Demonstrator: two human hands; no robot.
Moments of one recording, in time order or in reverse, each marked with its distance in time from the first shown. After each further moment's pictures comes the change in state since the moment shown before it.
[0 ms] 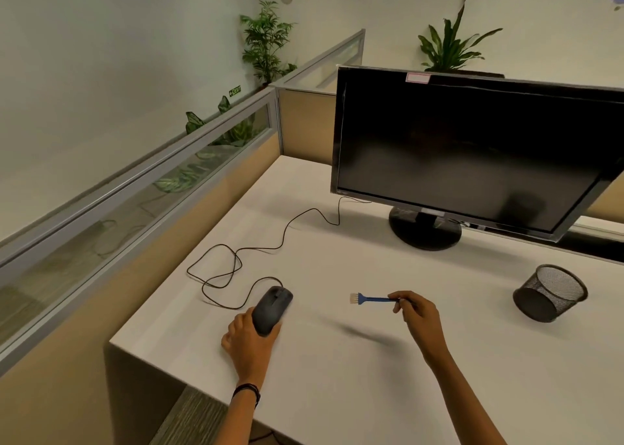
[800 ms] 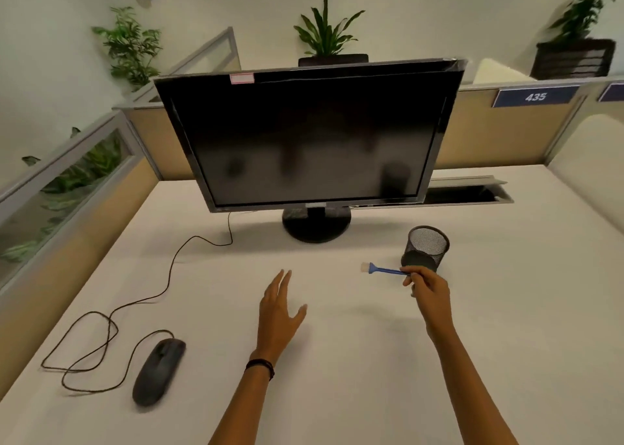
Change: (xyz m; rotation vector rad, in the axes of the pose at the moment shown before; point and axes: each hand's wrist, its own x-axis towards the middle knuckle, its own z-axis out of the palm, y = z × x) left_hand -0.017 0.218 0.100 -0.239 -0.461 0.609; right_hand 0.021 0.055 -0.182 0.113 0.503 0.100
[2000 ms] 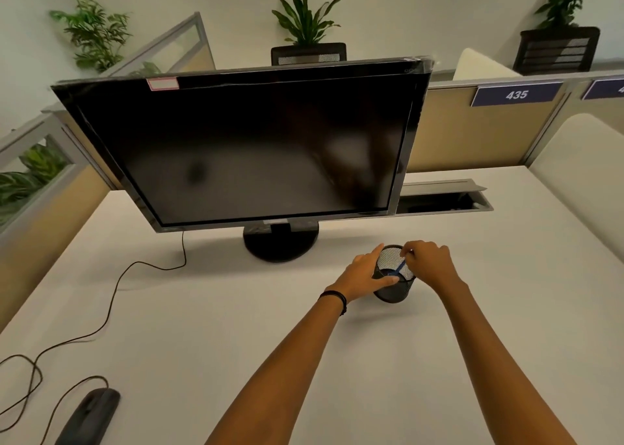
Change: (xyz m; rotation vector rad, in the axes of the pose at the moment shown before) left_hand 0.144 0.193 0.123 -0.107 -0.663 0.037; right_hand 0.153 -0.022 -0.048 -1.074 -0.287 -0.073
